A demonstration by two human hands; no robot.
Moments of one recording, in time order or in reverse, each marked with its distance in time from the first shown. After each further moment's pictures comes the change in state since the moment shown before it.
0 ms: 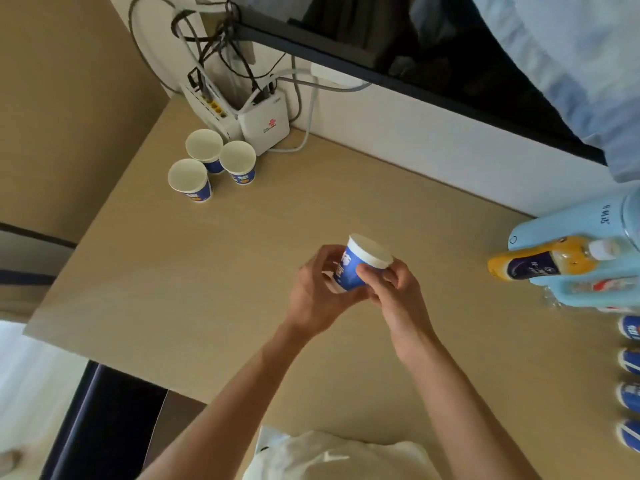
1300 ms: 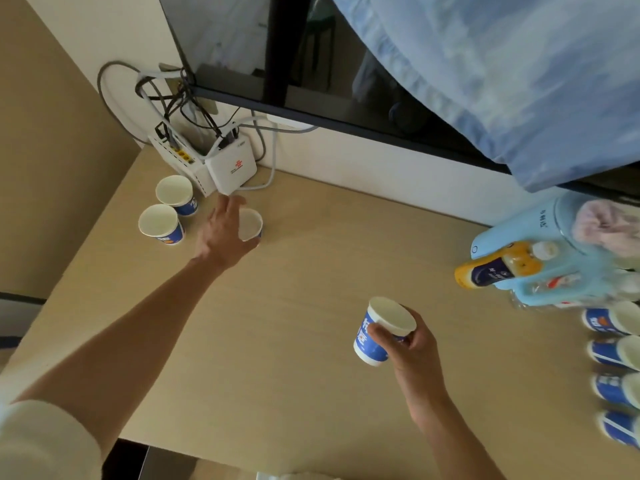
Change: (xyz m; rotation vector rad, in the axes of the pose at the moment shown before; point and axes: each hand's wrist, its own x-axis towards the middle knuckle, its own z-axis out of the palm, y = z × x) left_hand 0.154 -0.034 -0.111 0.873 0.127 0.186; right_hand -0.037 0.032 -0.060 0.095 0.142 -0.139
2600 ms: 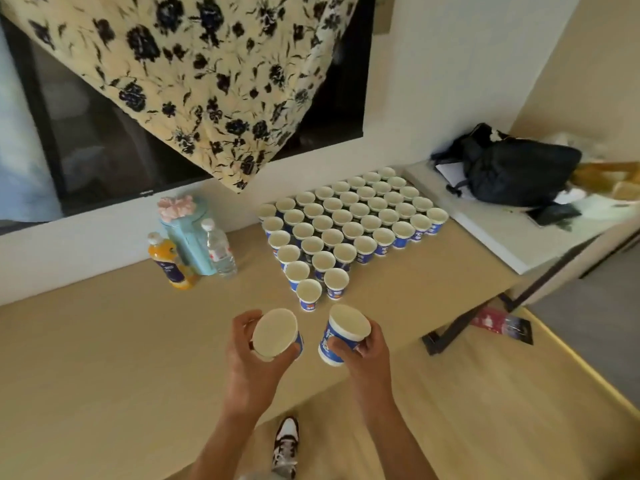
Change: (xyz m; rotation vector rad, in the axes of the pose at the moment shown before) left_hand -0.475 0.584 0.101 -0.809 -0.253 0.250; right_hand -0.238 0.152 -0.476 0.561 0.560 -0.268
